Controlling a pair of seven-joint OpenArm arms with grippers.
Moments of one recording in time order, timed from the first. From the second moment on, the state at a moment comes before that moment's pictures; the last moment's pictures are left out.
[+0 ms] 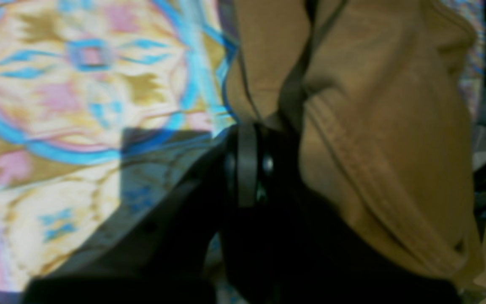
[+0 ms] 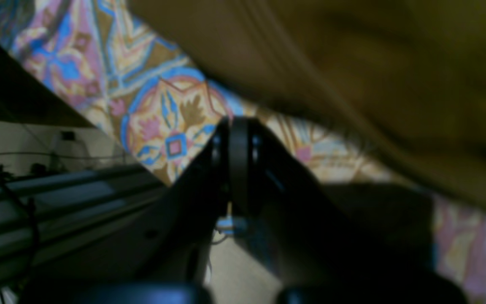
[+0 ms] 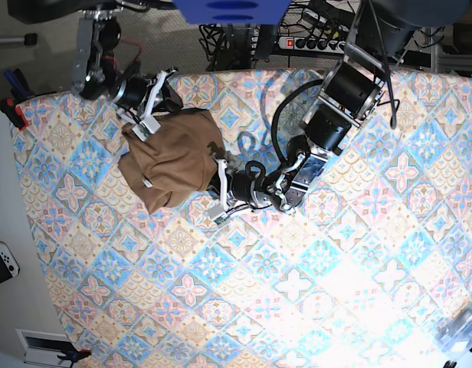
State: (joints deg) left arm -28.3 -0.3 38.2 43.8 -34.4 -38.5 32.9; right arm -18.5 10.4 10.8 94.1 30.2 45.5 -57.5
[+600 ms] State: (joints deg) left arm -17.2 -0.4 37.7 55.8 -35.6 -40.6 37.8; right arm -4.3 16.0 14.7 85.0 27.8 44.6 -63.4
